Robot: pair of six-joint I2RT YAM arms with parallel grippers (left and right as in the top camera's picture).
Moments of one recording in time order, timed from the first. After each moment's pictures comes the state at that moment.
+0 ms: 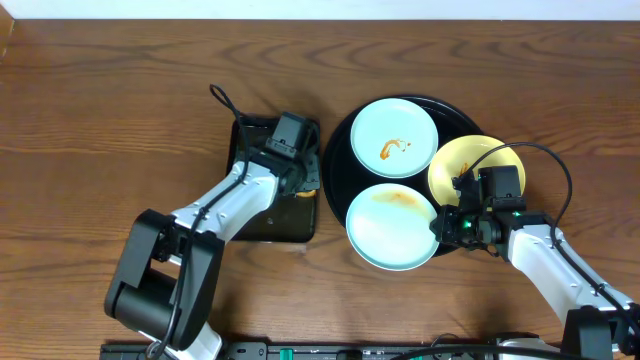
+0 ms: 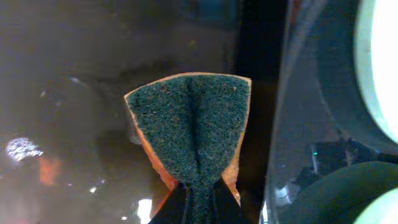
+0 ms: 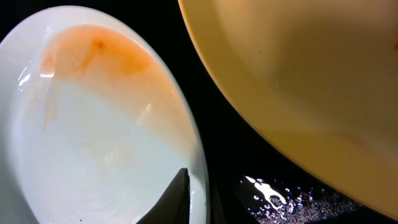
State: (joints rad) left arm -0.43 1.77 1.03 -0.40 0.08 -0.51; right arm 0.08 1.41 0.59 -0.44 -0.38 0.30
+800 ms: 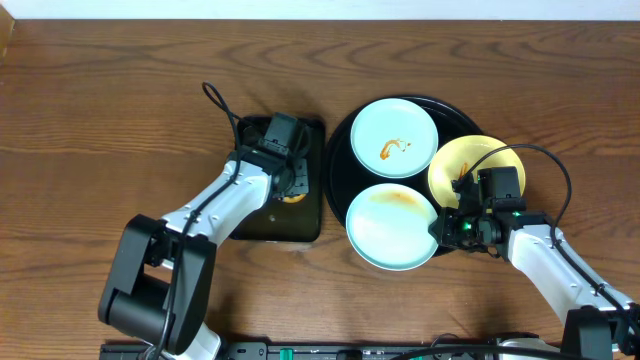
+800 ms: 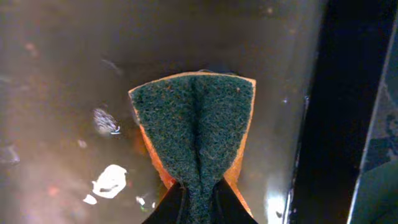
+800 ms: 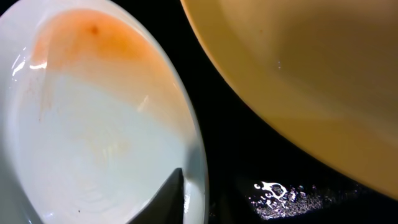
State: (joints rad) left arm -0.39 1.74 1.03 -0.52 0.01 -0.45; right arm 0.08 1.41 0.59 -0.47 -0.39 0.30
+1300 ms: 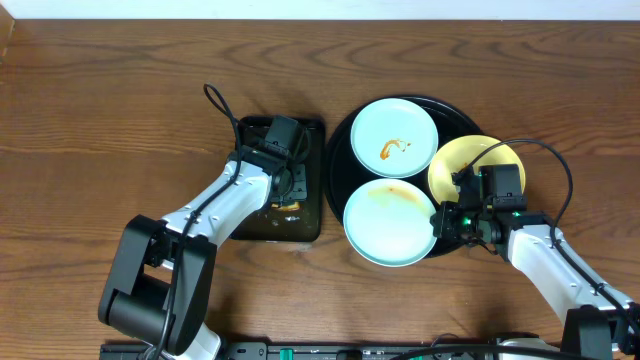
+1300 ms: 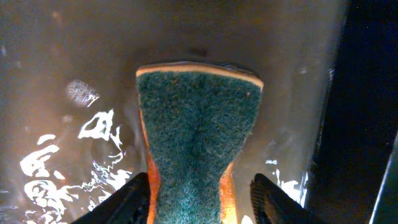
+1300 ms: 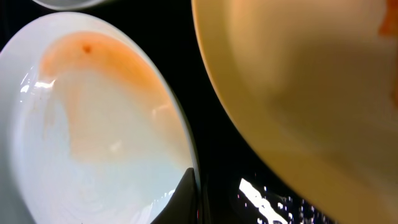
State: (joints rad) left arm -0.39 1.74 1.03 -0.58 0.00 -0.45; right arm 0.08 1.41 0.59 -0.37 -0.38 0.28
